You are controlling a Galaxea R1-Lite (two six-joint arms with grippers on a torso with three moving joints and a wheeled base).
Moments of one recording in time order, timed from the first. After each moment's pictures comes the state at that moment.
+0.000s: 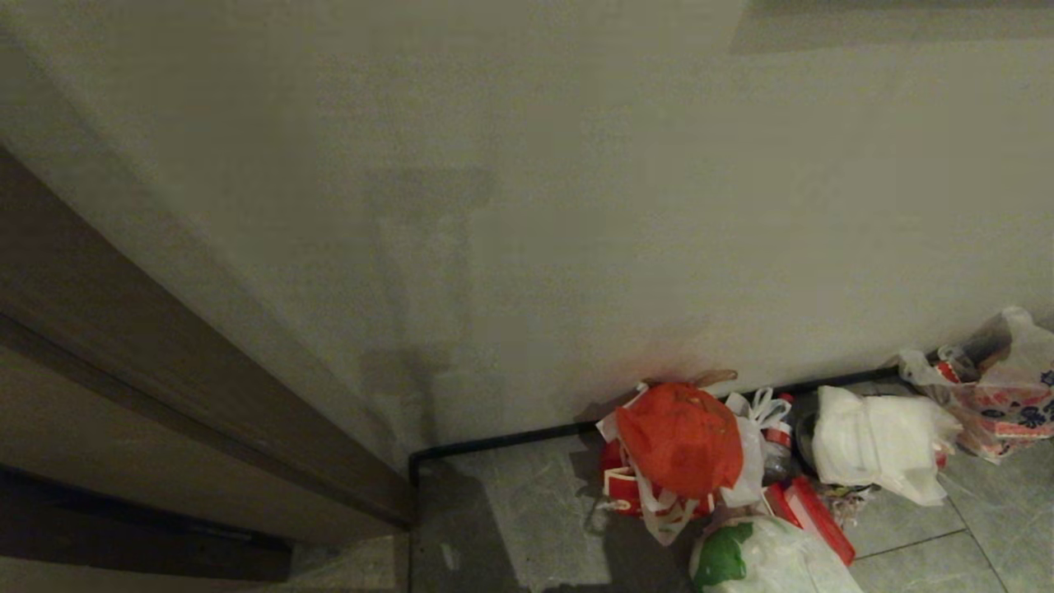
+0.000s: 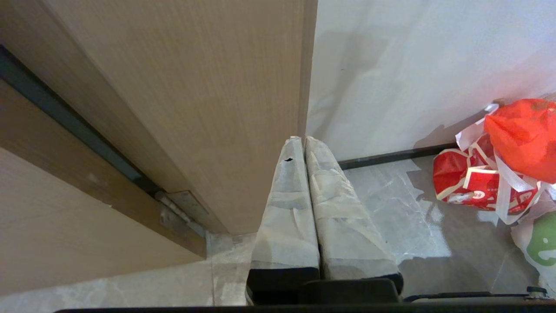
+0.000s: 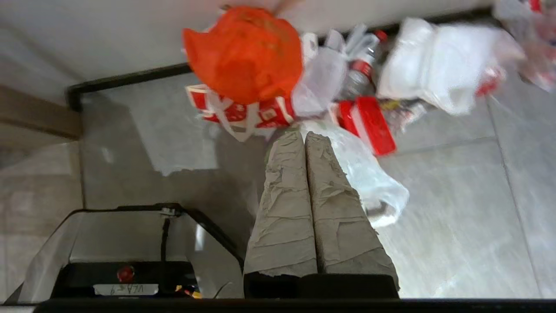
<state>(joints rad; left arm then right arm) 0.00 0.00 0.00 0.00 0.00 -0.01 -0.02 0.25 -0.24 0.30 0.01 0.01</state>
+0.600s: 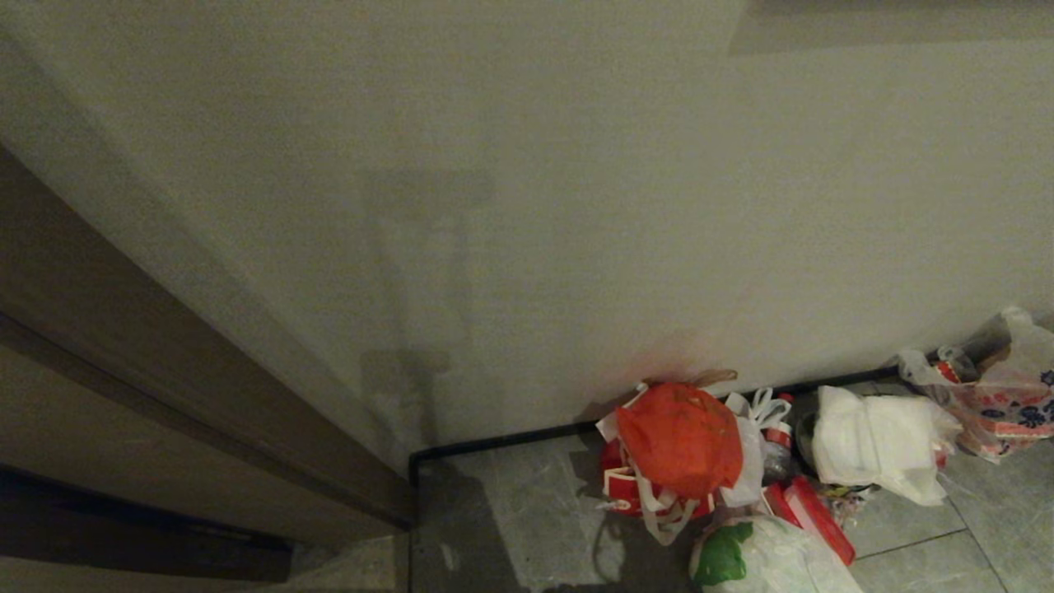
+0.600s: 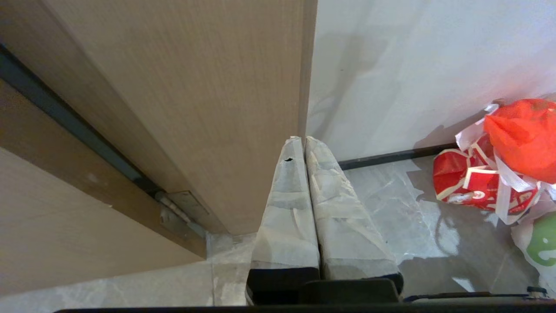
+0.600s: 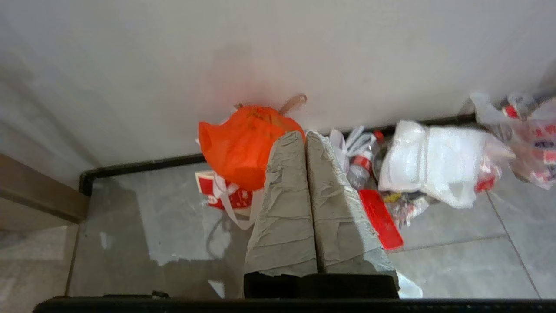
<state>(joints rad) 0.00 0.00 0.00 0.00 0.00 -0.01 0.01 0.01 -0.01 -0.02 0.00 0.00</state>
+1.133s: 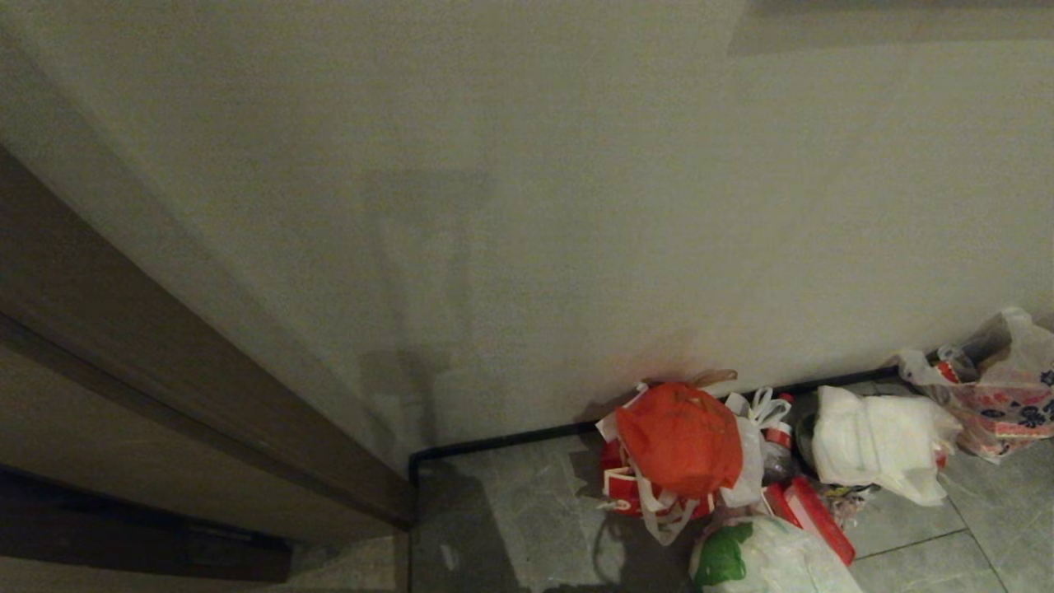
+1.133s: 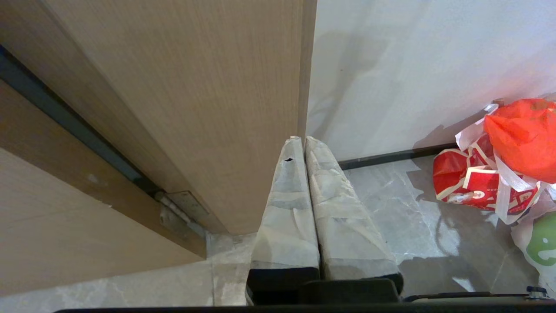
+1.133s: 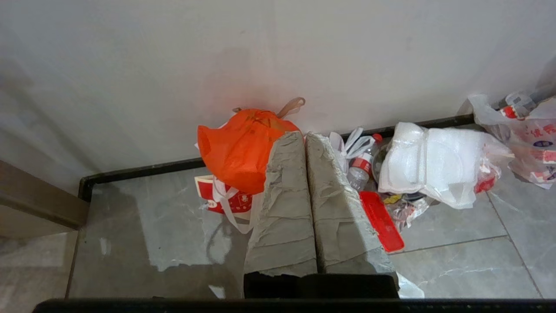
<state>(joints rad) 0.00 0.00 0.00 0.00 0.00 -0.01 0.01 0.00 0.00 -0.04 0.00 0.01</state>
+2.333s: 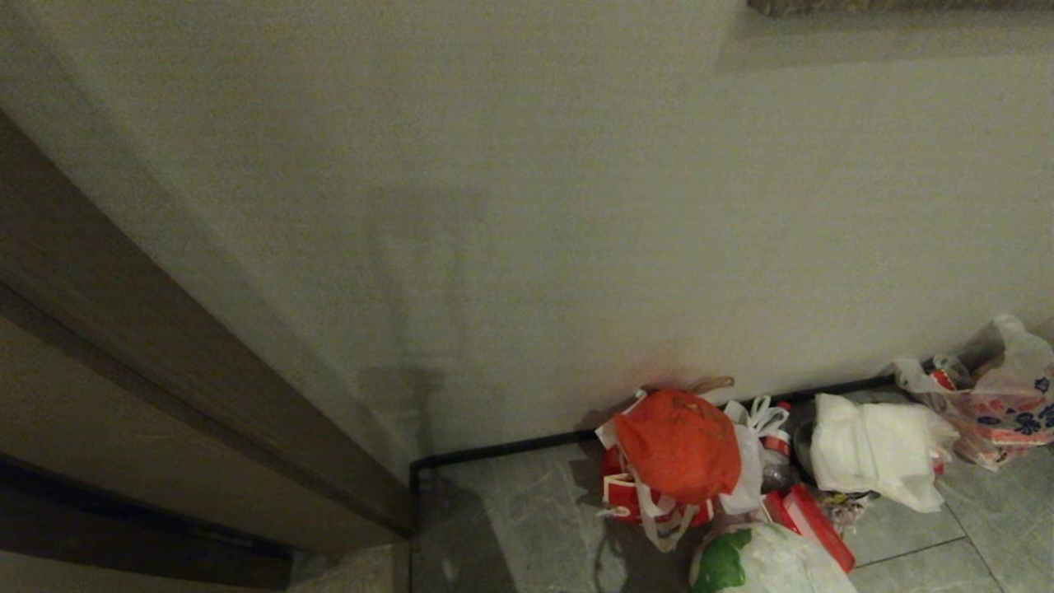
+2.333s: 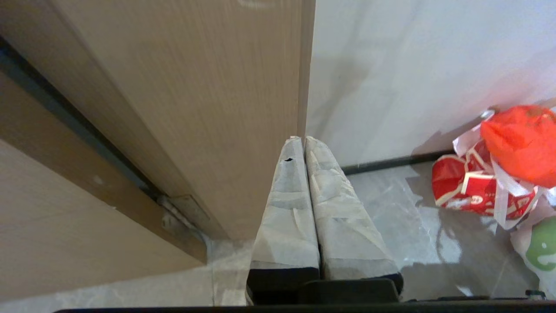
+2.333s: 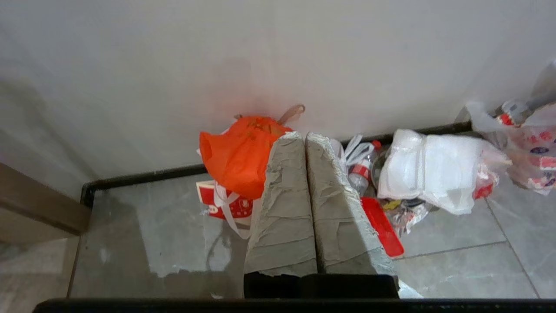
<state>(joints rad) 0.00 0.00 0.00 0.00 0.00 -0.01 0.01 0.00 0.00 -0.04 0.00 0.01</state>
